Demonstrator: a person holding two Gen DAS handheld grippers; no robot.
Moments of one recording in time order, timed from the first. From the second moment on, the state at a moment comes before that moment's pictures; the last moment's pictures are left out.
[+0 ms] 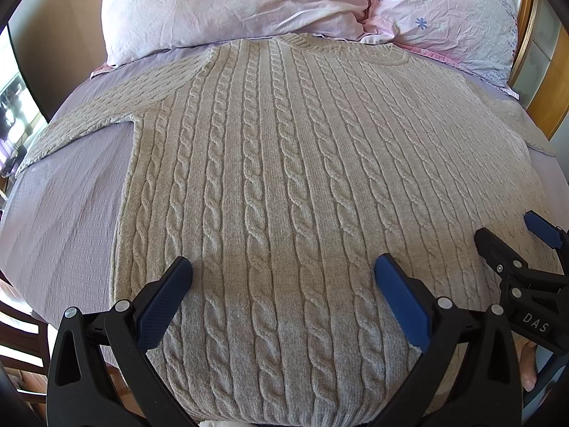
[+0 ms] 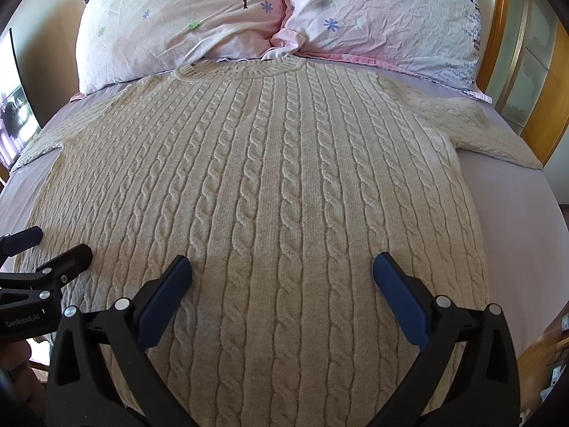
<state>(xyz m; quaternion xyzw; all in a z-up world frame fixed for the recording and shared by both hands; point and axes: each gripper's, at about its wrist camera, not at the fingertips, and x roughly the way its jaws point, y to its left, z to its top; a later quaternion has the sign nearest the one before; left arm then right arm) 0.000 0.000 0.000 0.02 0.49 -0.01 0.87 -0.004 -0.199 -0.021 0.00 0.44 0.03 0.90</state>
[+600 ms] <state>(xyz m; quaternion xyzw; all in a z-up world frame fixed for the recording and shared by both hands) 0.000 0.000 0.000 0.02 0.49 -0.01 0.87 -0.004 -0.198 -0.019 0.01 0.44 0.02 0.90</state>
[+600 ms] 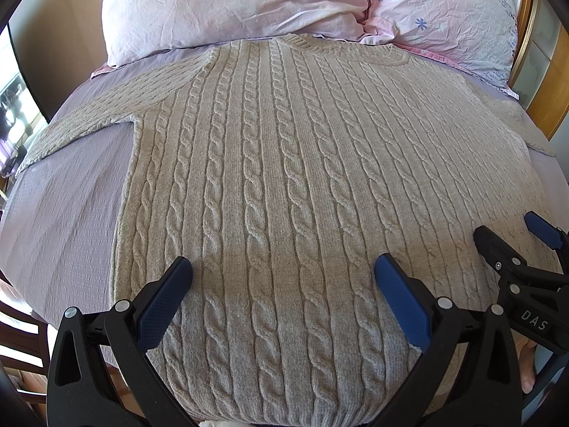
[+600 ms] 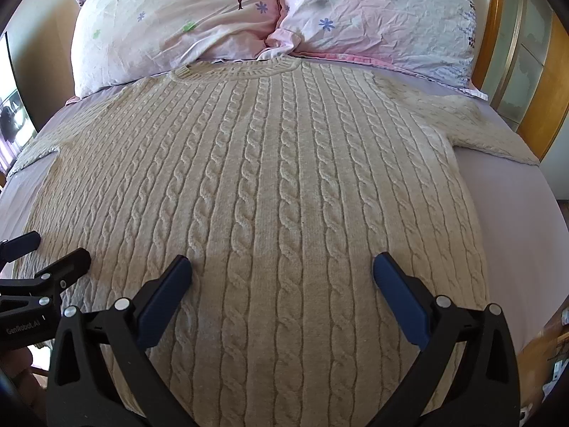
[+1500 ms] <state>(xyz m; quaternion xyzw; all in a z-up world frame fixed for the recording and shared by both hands) 0.000 0.000 0.000 0.02 0.49 -0.01 0.87 -0.006 -0.199 -0.018 0.00 0.44 0.02 0.90</state>
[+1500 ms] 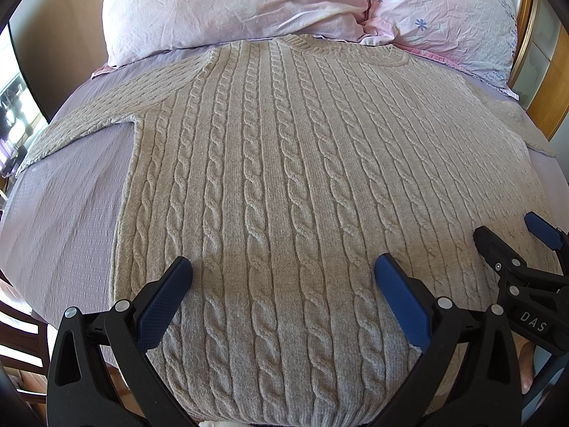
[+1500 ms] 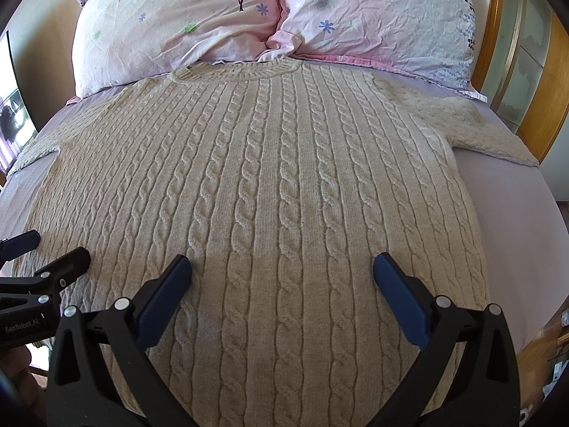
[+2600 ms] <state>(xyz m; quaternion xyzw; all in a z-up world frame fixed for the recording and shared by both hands) -0.002 0.143 0.055 -0.15 0.31 -0.02 0.94 0.104 -0.653 -0.032 0.47 0.30 -0.27 0.79</state>
